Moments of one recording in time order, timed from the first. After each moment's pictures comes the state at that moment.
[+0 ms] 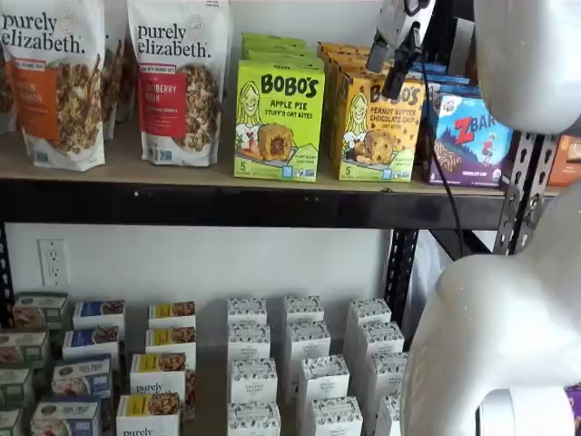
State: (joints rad) arm -0.11 -0.15 -1.61 0.20 1.60 -1.64
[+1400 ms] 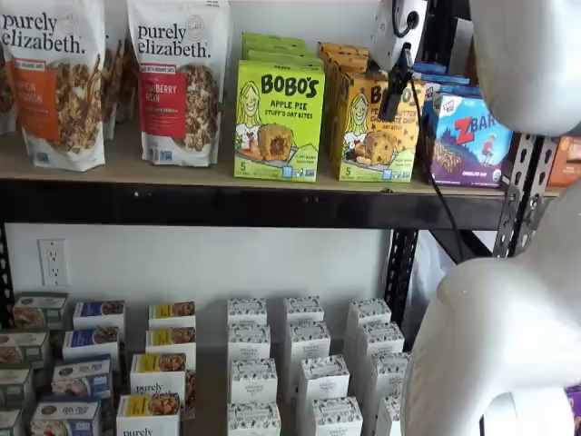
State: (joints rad) arm -0.06 -0.15 -1.55 0.13 1.60 -1.60
